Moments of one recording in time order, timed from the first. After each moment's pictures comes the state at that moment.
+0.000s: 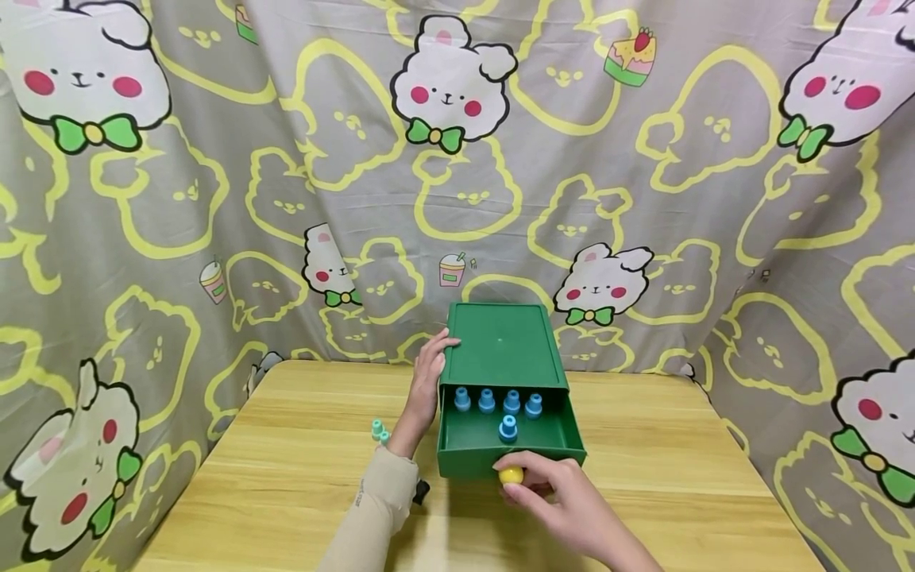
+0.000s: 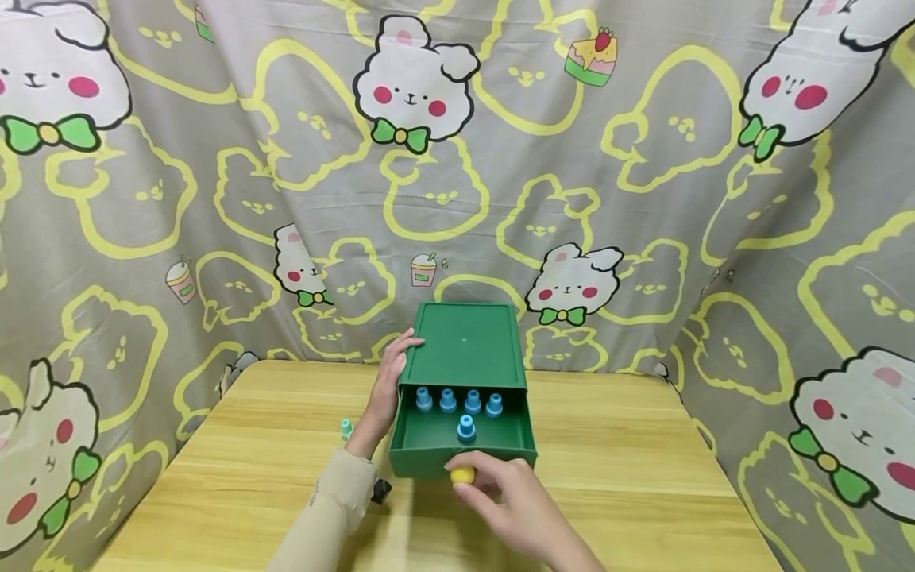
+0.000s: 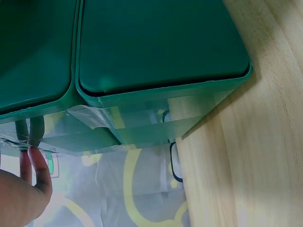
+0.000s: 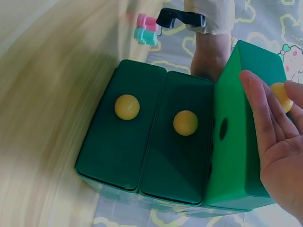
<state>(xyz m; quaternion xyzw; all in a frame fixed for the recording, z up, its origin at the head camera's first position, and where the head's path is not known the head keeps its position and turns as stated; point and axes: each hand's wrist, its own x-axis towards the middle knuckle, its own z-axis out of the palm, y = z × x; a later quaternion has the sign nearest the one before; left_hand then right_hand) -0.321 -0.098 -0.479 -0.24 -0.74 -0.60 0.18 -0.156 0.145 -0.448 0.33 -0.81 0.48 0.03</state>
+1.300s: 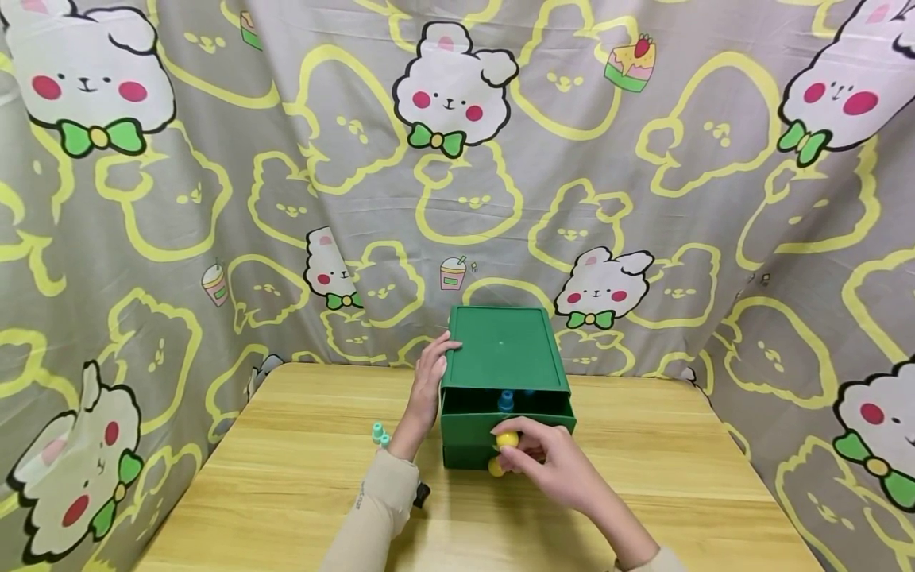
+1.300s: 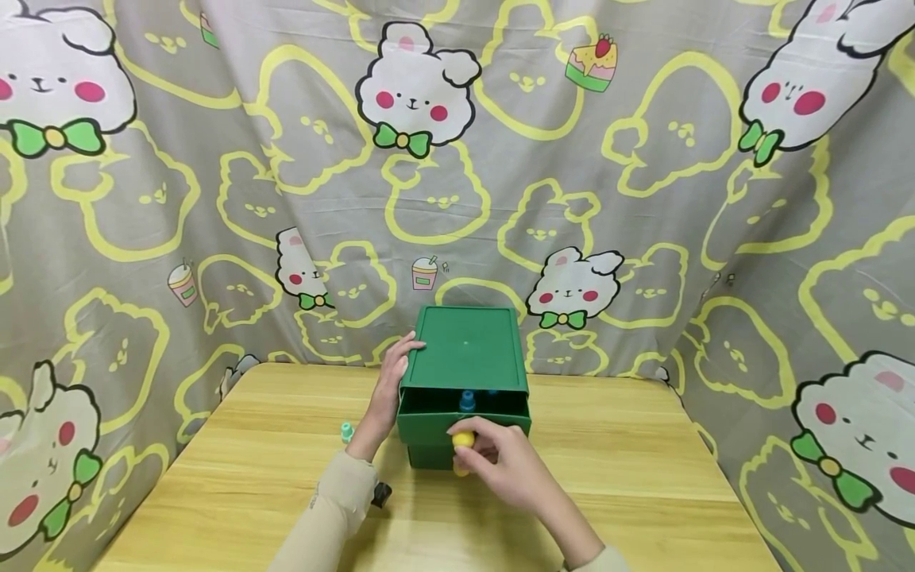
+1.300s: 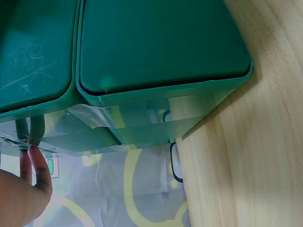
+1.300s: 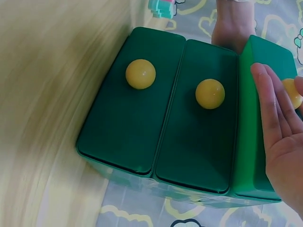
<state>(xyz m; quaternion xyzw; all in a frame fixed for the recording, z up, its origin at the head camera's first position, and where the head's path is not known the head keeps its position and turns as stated) -0.323 -0.096 -0.480 -0.24 -0.73 -0.61 0.19 -0.203 0.144 -0.449 0.30 -0.81 0.50 0.00</state>
